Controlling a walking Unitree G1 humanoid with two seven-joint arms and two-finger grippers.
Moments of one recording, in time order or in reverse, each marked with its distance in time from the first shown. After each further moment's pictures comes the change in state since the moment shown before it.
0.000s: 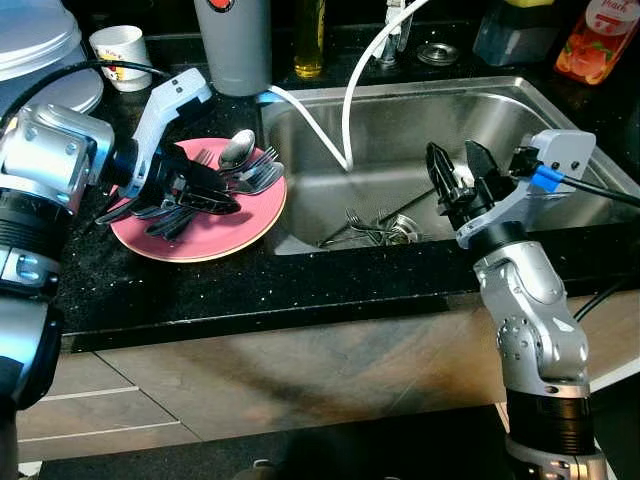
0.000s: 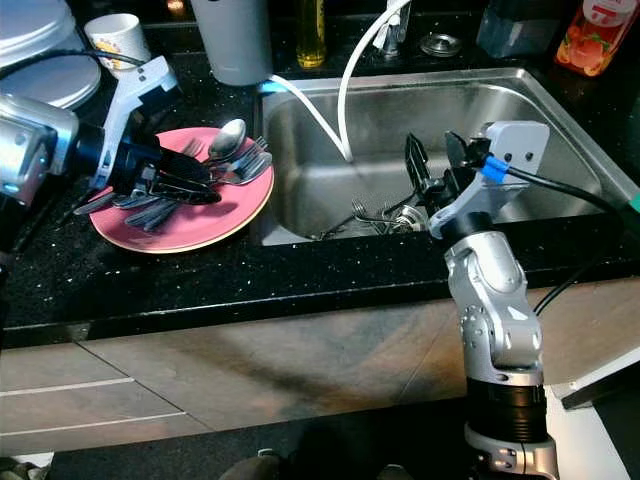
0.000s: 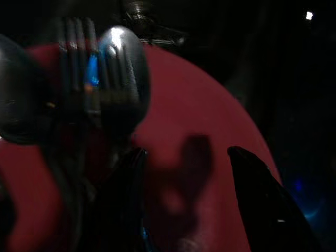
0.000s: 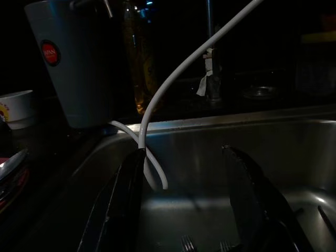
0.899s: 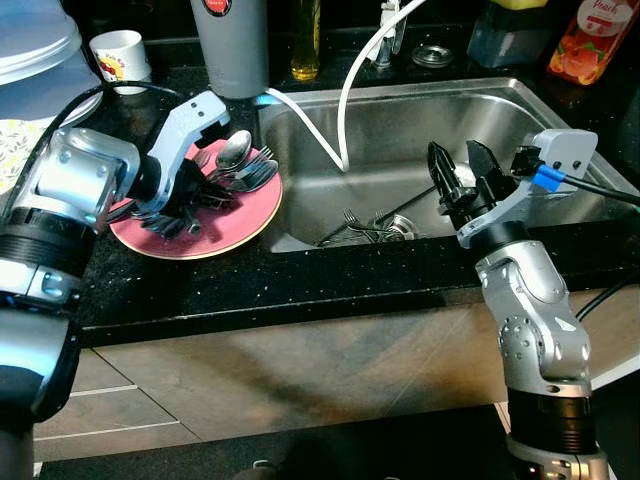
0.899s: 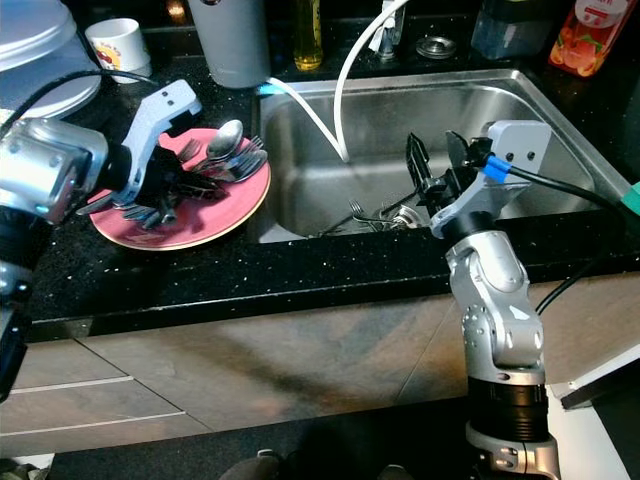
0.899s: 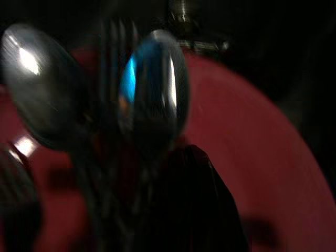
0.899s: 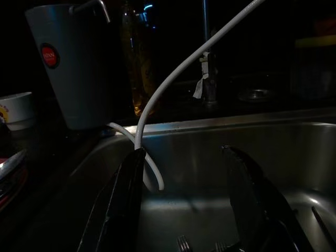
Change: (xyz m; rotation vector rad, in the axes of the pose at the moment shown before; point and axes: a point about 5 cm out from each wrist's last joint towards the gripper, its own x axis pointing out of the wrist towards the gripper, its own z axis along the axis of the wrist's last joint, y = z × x) left arm 0.012 0.010 0.010 -0.015 -0.039 0.203; right arm 0.000 -0.001 0.001 -0.005 -0.002 0.002
